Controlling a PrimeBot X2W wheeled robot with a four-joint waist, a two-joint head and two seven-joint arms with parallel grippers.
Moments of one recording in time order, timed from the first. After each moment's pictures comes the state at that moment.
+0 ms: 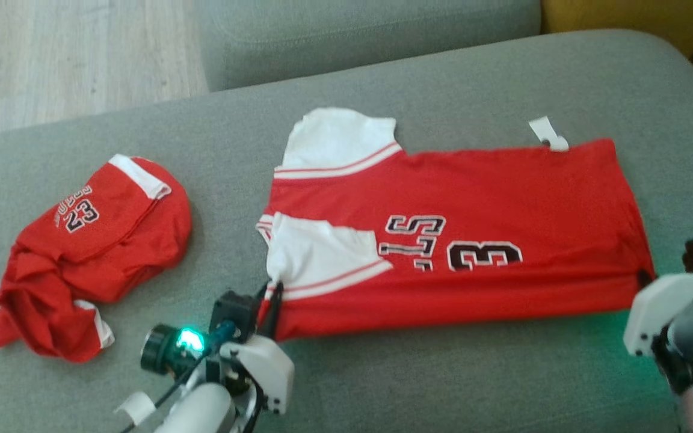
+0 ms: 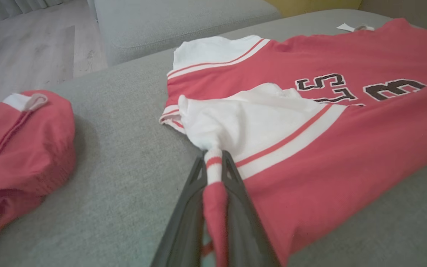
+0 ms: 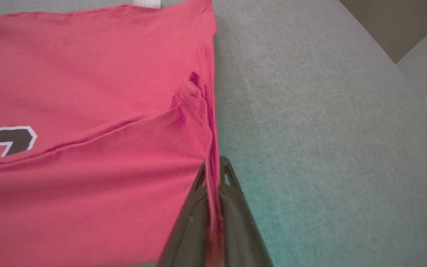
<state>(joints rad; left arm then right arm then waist) -0.28 0.21 -0.66 0.41 -0.37 0.18 0.07 -0.27 -0.19 -0.20 0.58 0.04 0.13 0.35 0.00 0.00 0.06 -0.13</state>
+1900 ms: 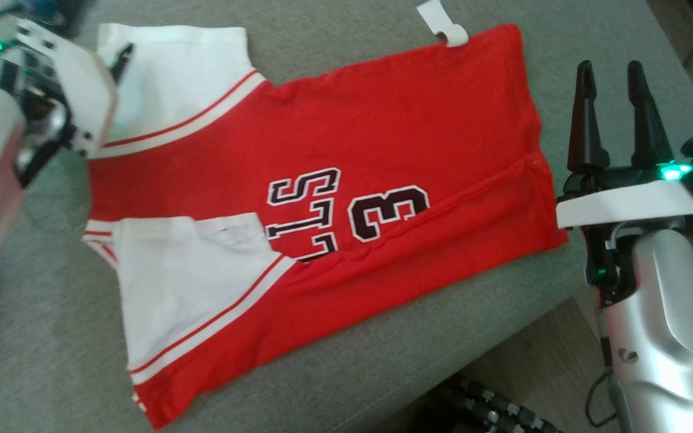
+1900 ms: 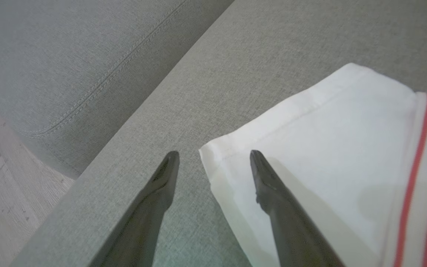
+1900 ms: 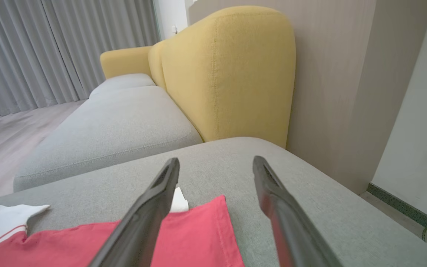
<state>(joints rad) -1.12 0.56 -0.89 0.66 -0.58 -0.13 0.44 -0.44 -0.05 0.01 0.30 0.28 0.13 -0.22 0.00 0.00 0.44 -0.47</state>
